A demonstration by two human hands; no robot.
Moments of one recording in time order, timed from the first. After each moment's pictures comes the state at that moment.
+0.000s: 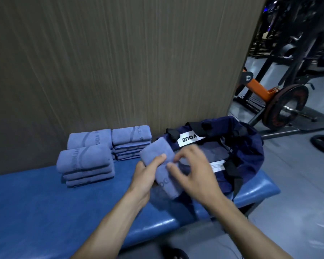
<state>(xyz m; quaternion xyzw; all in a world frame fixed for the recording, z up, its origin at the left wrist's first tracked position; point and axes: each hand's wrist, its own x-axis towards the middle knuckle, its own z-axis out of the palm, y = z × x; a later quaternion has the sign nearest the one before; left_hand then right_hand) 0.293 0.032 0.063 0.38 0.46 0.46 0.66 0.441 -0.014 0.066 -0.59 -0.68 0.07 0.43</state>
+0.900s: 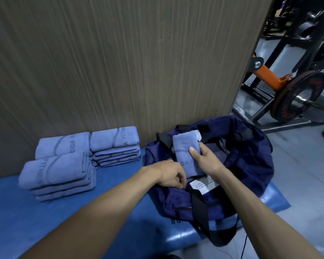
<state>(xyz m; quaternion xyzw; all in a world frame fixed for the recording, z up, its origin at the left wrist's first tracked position) 0.390 0.153 0.026 0.91 0.30 -0.15 0.25 0.568 0.116 -0.006 -0.66 -0.49 0.39 0.41</state>
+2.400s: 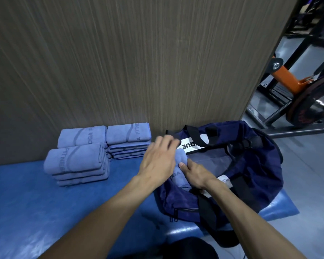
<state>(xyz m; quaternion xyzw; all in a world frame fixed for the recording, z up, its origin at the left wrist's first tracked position) 0.345 0.128 0.027 0.87 0.44 0.19 -0.06 0.511 0.106 -0.010 -0.72 -0.60 0.35 0.09</state>
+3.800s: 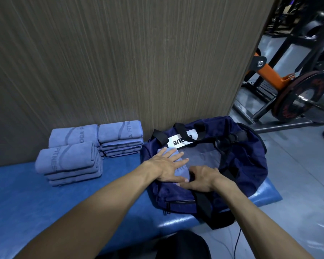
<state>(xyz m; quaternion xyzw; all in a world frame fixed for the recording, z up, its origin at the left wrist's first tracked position) 0.377 0.144 0.004 0.92 0.32 -0.21 0.08 0.535 0.056 0.026 -0.71 -0.64 0.28 -0.11</state>
